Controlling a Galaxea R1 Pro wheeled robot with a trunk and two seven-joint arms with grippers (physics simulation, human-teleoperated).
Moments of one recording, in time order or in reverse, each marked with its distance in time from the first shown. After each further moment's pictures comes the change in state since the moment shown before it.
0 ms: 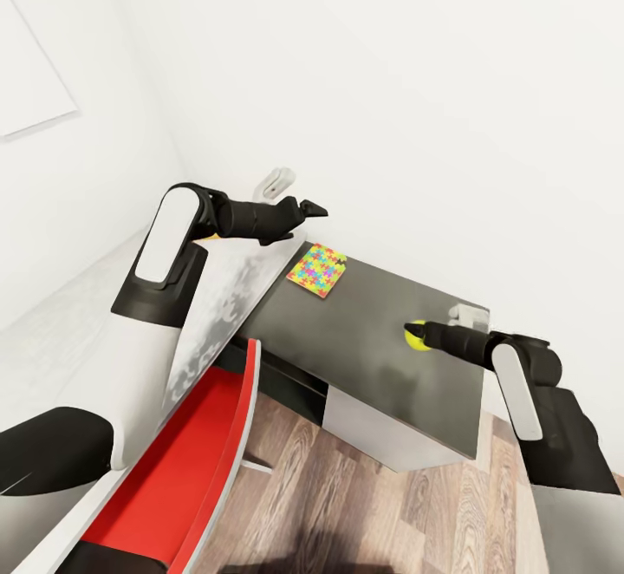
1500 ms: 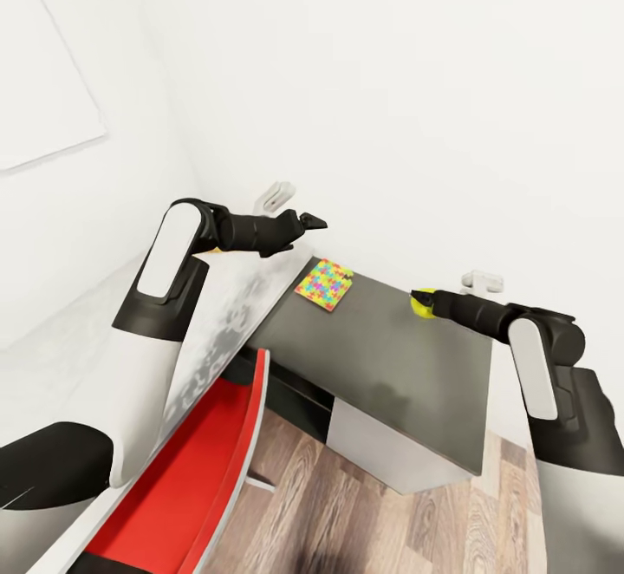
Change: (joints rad) left arm 0.055 0.001 0.000 -0.028 -0.007 -0.004 -0.002; right arm -0.079 -0.008 -0.022 -0.100 -0.006 0.021 0.012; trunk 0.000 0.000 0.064
